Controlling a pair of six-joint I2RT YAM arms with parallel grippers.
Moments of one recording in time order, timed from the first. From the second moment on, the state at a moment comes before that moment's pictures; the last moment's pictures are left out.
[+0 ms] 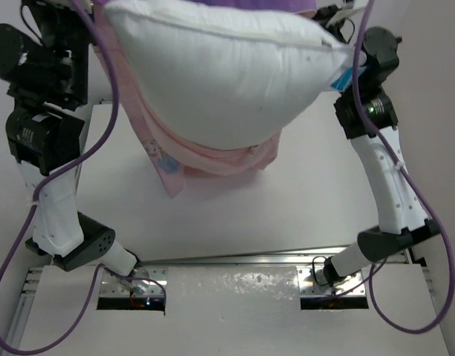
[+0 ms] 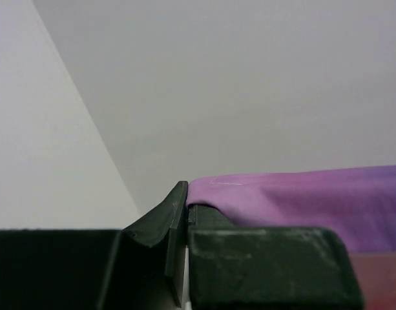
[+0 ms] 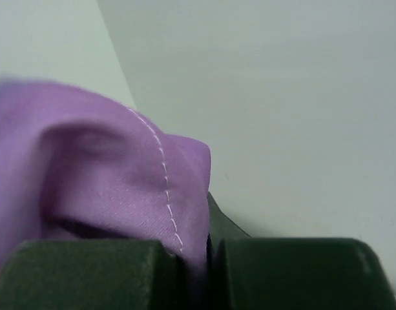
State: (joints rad) left arm -0.43 1.57 2.69 -0.61 -0.45 0.54; right arm 0.34 1.50 1.91 -0.04 -0.23 0.29
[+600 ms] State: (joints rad) left arm -0.40 1.67 2.57 -0.31 -0.60 0.88; right arm 0.32 1.70 2.19 -0.07 -0.16 0.20
